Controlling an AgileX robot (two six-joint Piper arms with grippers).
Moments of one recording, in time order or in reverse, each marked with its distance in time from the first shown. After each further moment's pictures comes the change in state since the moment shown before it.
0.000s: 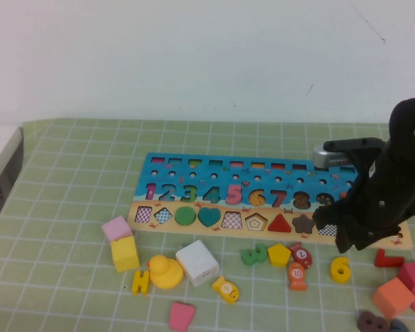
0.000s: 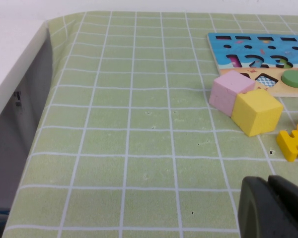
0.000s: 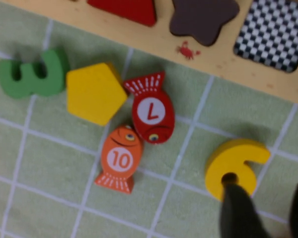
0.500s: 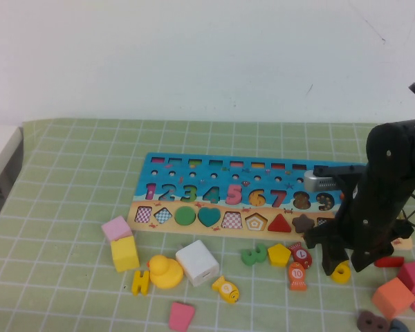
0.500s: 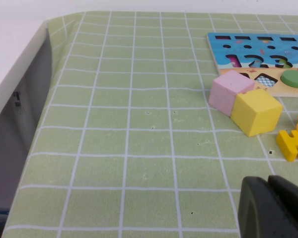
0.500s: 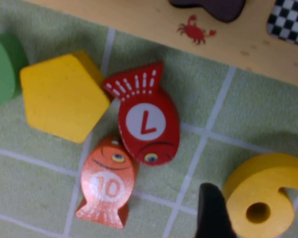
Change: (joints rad) right arm 0.000 0.128 -0.004 0.023 -0.009 0.020; left arm 0.000 0.000 0.000 0.000 0.000 0.000
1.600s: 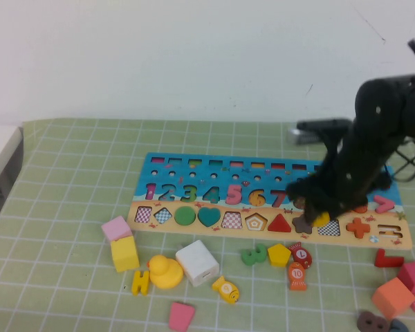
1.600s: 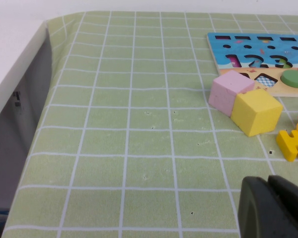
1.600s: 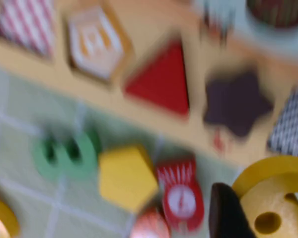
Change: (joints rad) right arm 0.009 0.043 -0.234 -0.002 0.057 -0.038; left arm 0.000 0.000 0.000 0.000 0.000 0.000
